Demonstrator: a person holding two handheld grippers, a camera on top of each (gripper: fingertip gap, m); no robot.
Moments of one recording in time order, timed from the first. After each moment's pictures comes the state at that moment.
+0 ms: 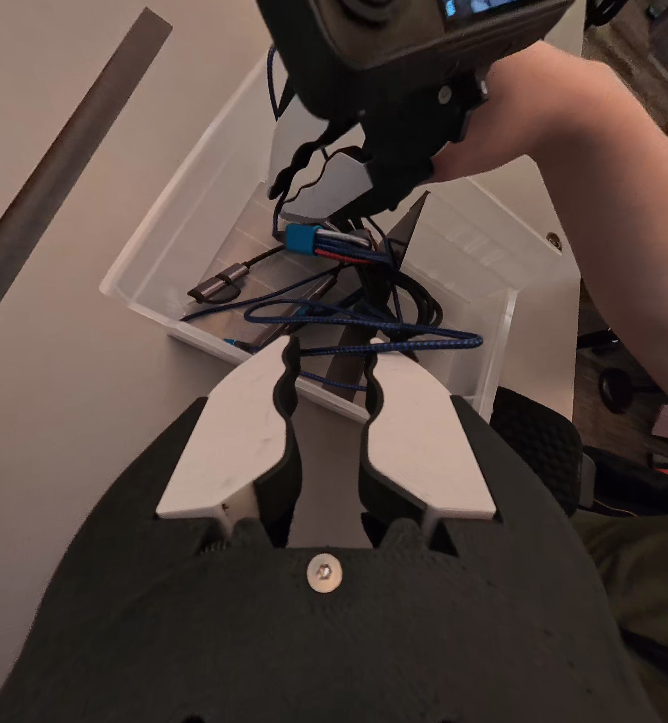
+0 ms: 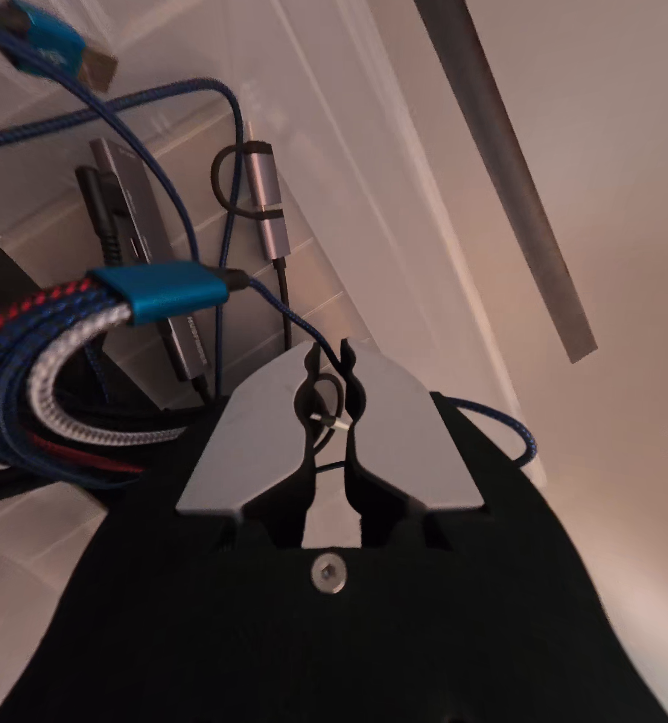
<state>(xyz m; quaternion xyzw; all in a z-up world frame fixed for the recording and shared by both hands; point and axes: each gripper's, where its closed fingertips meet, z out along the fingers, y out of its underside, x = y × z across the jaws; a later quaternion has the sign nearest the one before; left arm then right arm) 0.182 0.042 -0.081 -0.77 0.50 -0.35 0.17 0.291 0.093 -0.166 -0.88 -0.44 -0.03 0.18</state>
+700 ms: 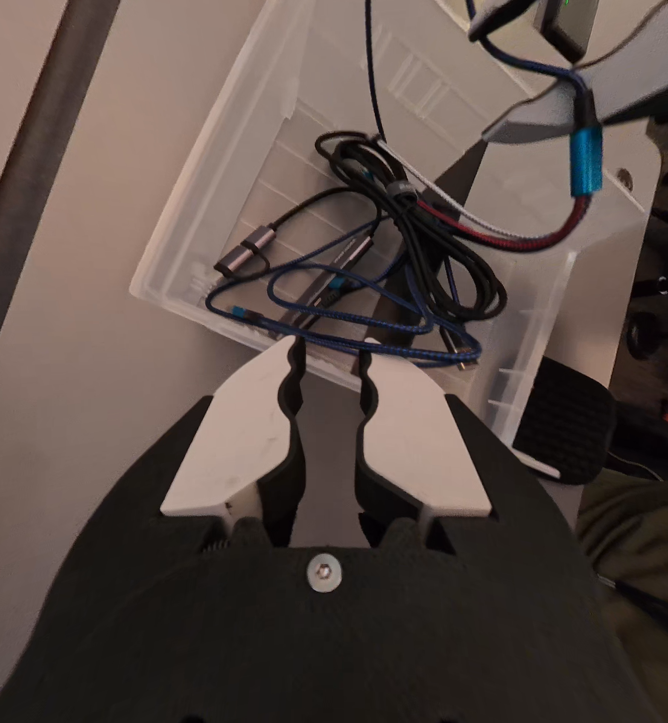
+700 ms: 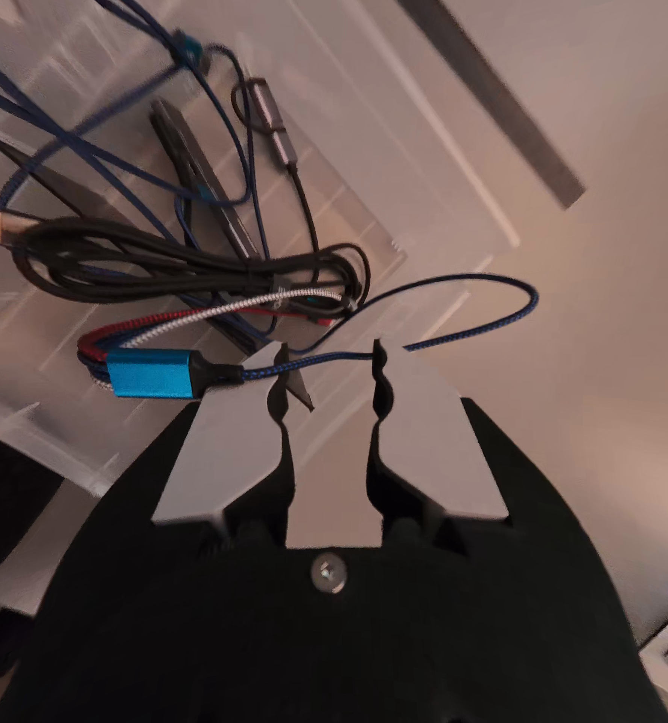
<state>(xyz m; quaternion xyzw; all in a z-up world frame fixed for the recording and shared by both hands) 0.176 0.057 -0.103 -0.79 0.54 -0.28 0.10 0.326 0.024 -0.102 -0.93 -0.32 -0.01 0.18</state>
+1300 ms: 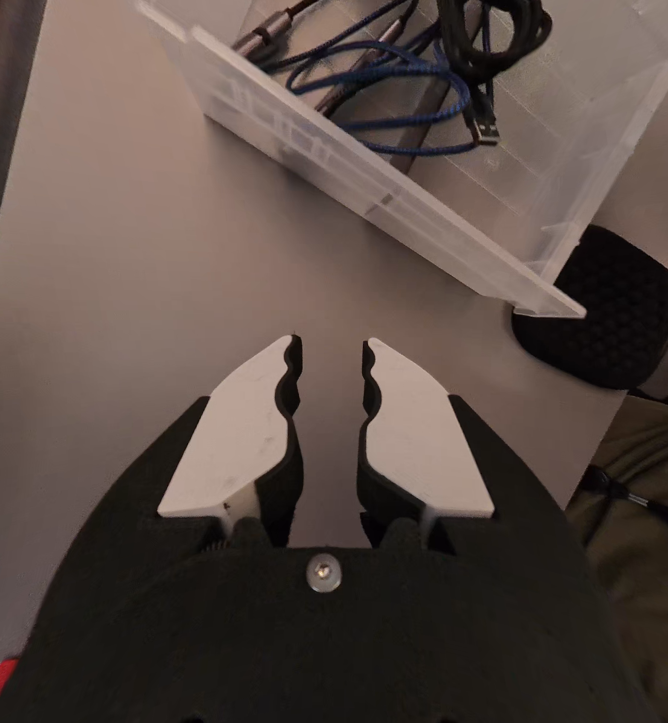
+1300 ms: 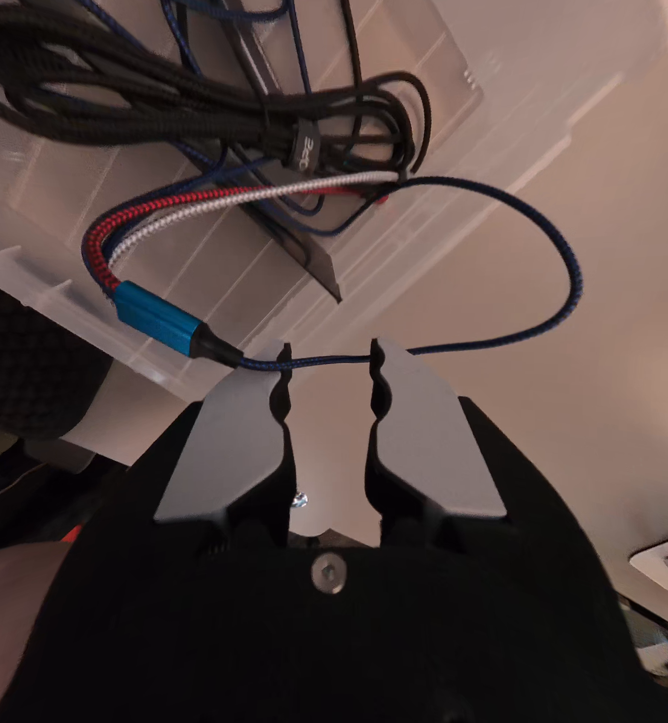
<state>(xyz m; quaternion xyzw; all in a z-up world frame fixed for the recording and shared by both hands) 0.070 0.014 -0.095 -0.81 0.54 -0.18 0.10 0.352 -0.030 -0.105 -0.95 -0.32 0.01 0.01</state>
